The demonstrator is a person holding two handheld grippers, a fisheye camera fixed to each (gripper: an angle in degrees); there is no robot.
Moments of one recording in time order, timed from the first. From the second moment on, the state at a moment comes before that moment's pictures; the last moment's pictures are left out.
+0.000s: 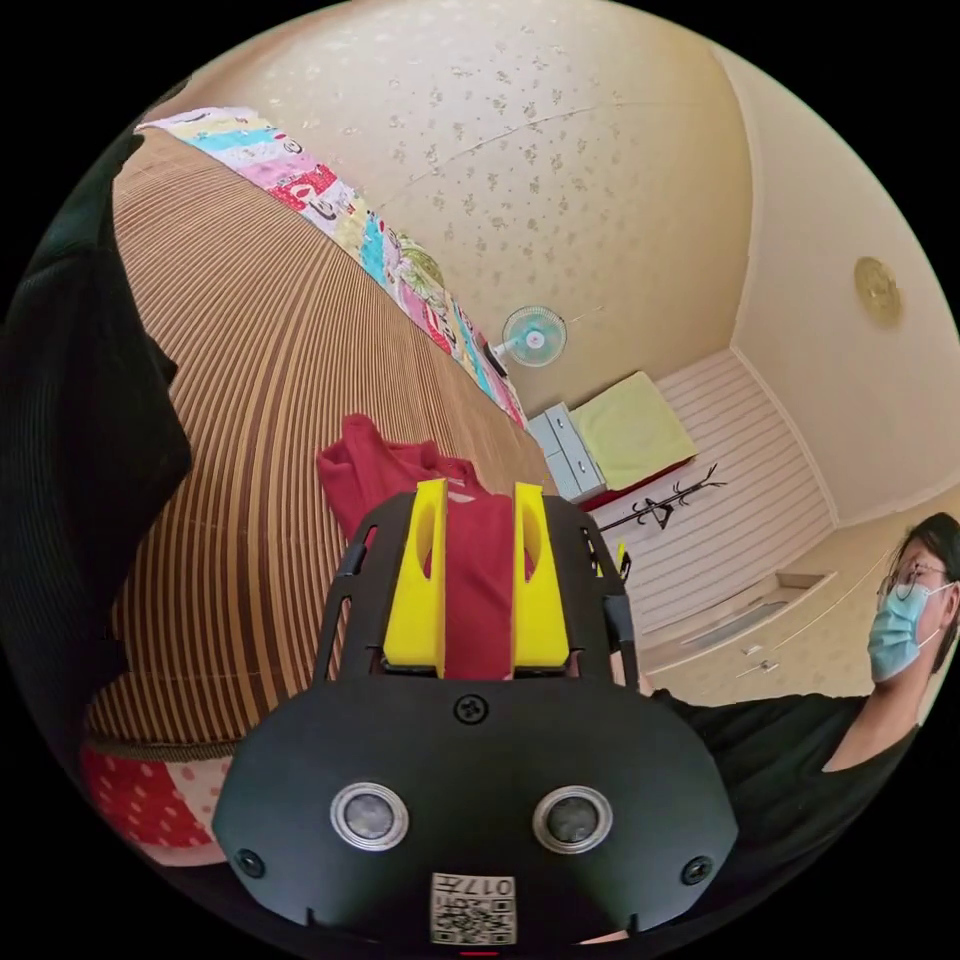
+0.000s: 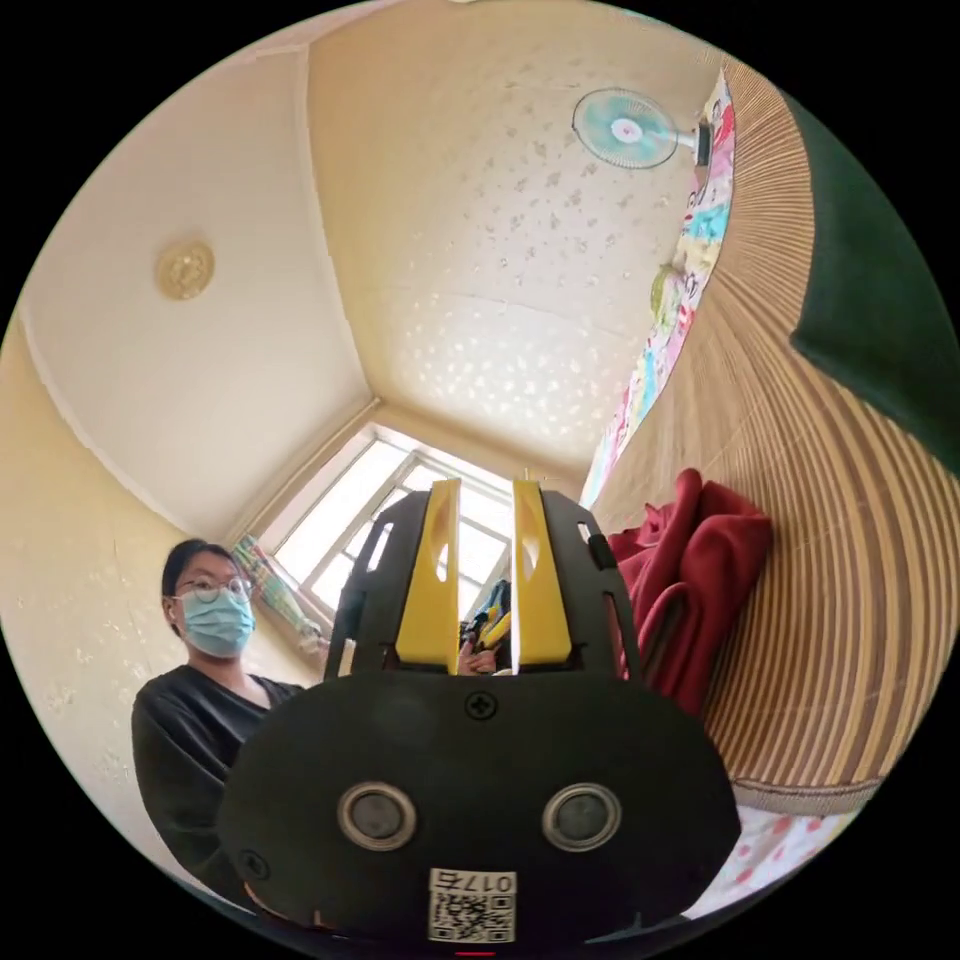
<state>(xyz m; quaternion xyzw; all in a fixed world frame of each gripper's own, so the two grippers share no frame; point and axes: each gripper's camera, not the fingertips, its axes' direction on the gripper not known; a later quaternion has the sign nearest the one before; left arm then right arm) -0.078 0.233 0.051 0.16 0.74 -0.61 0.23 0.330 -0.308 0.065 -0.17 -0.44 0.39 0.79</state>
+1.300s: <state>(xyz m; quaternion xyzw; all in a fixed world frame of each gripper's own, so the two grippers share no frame) -0.008 0.026 0.063 0.03 0.72 -0.54 0.44 0.245 -0.161 0.290 -0.43 -0.27 0.32 0.80</state>
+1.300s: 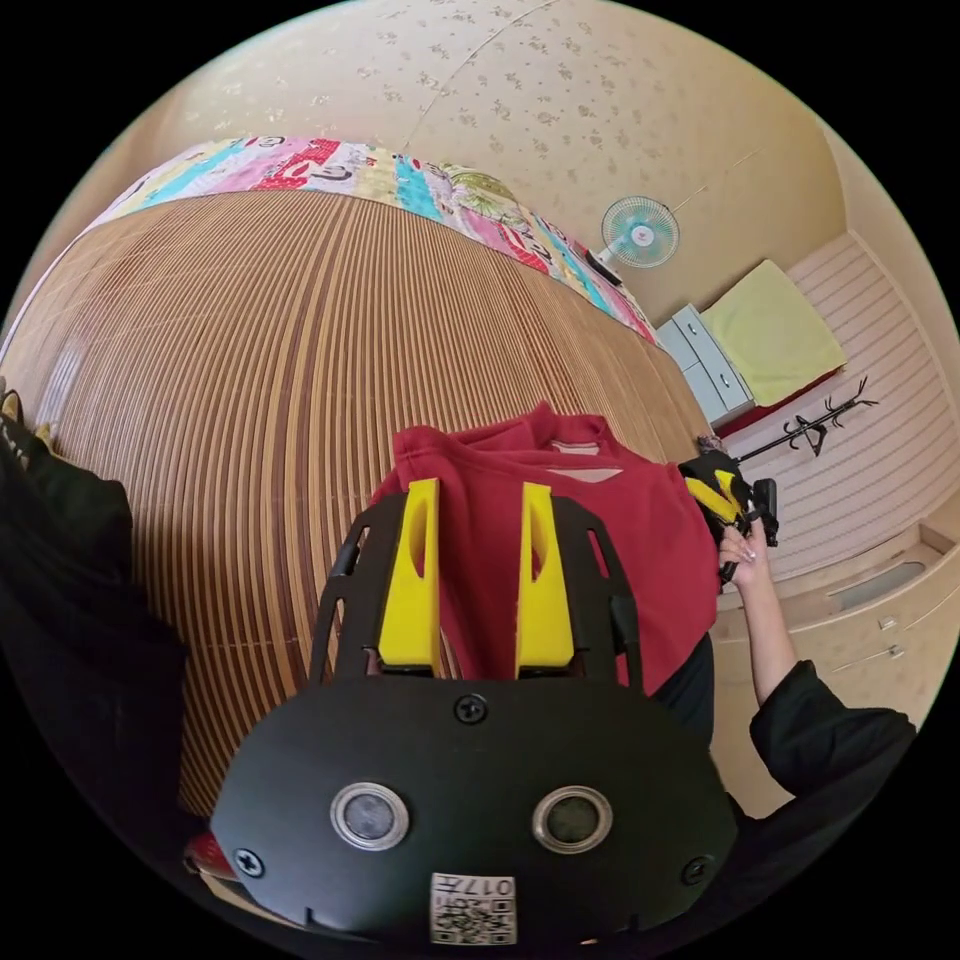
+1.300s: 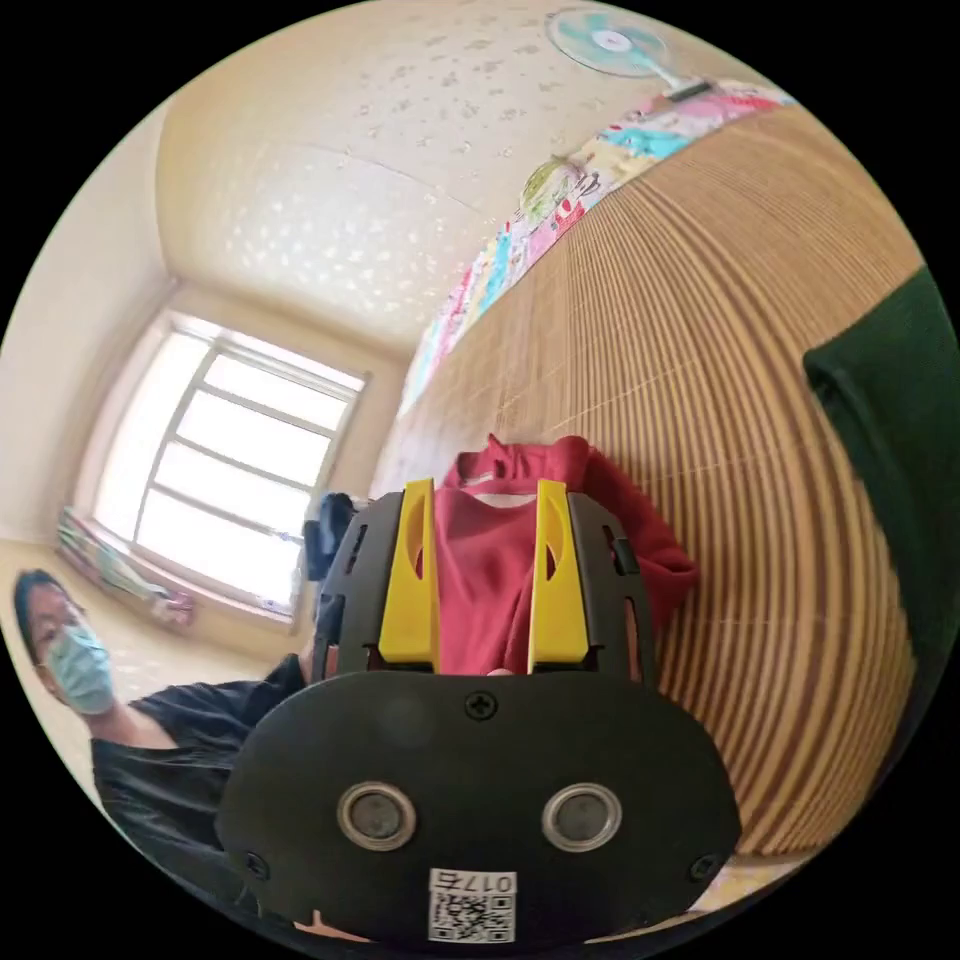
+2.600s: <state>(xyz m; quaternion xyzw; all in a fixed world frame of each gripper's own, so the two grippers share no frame) -0.054 0.319 0.173 0.25 0.83 -0.50 -0.07 0.172 -0.039 0.298 -0.54 -0.08 0.08 0.84</state>
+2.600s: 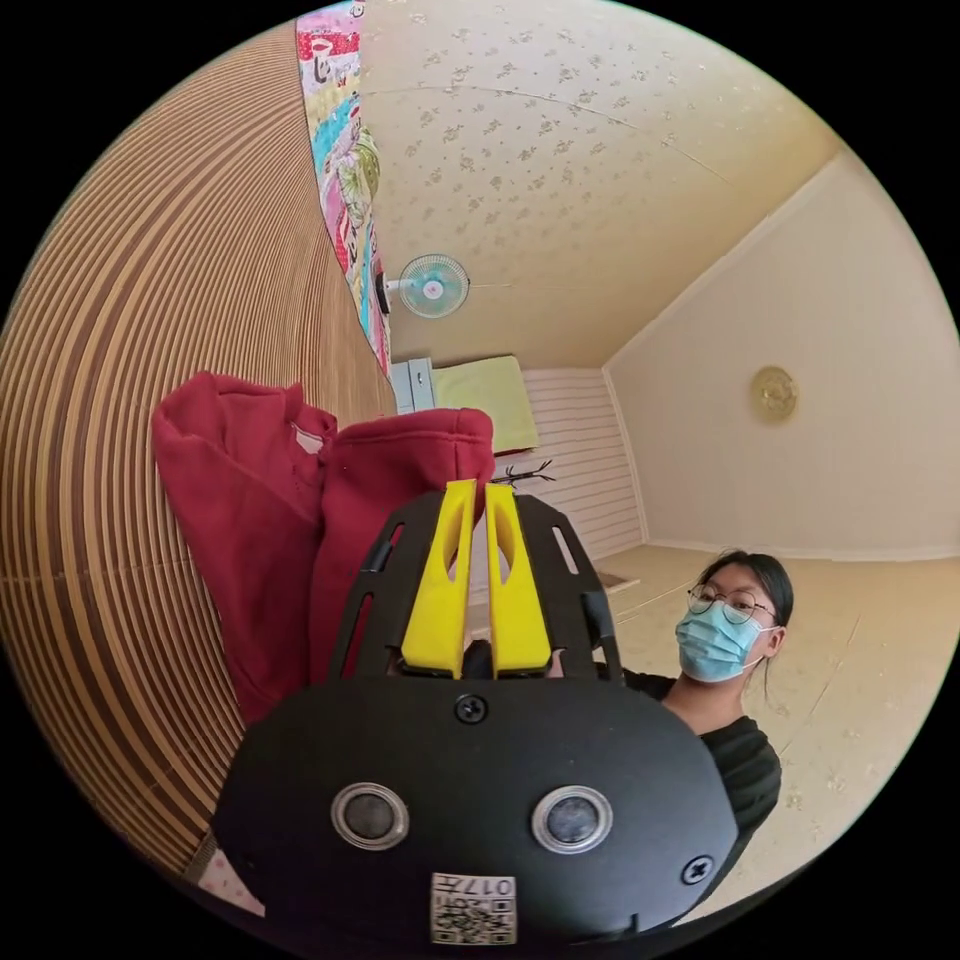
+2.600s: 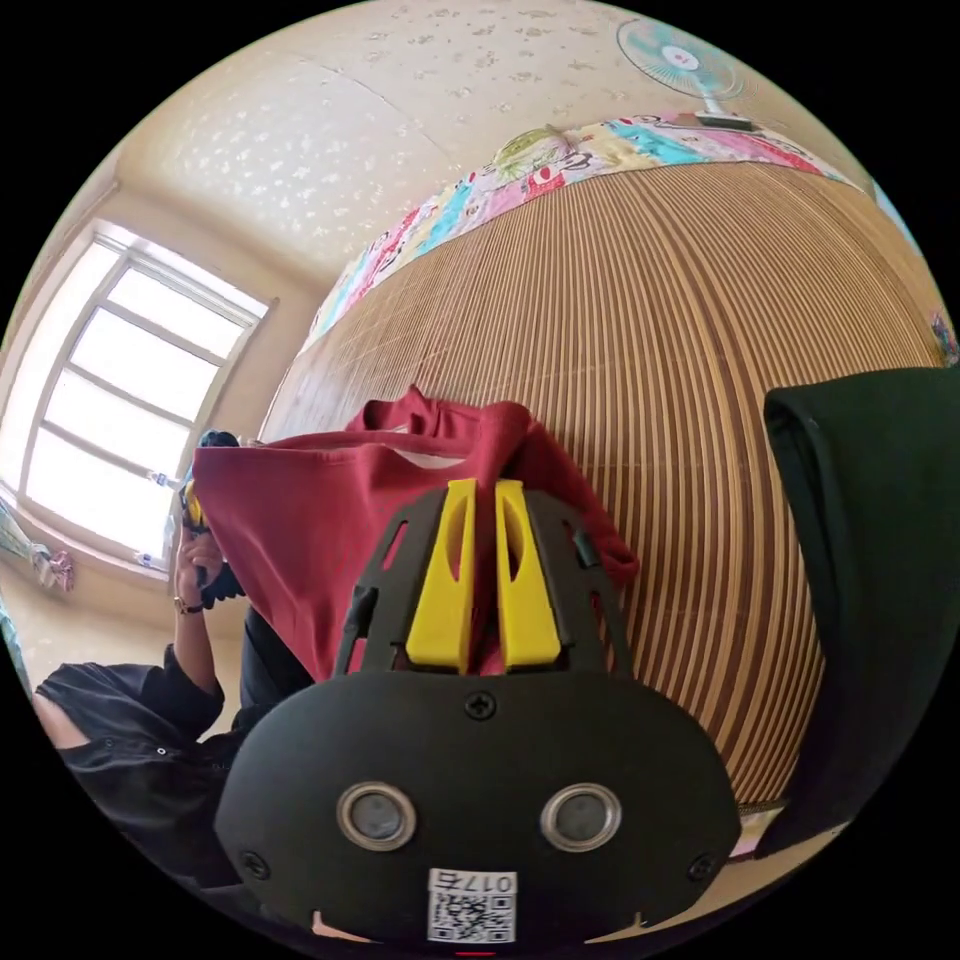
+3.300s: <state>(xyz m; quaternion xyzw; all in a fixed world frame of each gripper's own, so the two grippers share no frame) -0.069 0.318 0.160 0.27 0.85 -0.43 -0.15 0.221 -0.056 0.218 -0.46 -0.17 0.13 0.86</state>
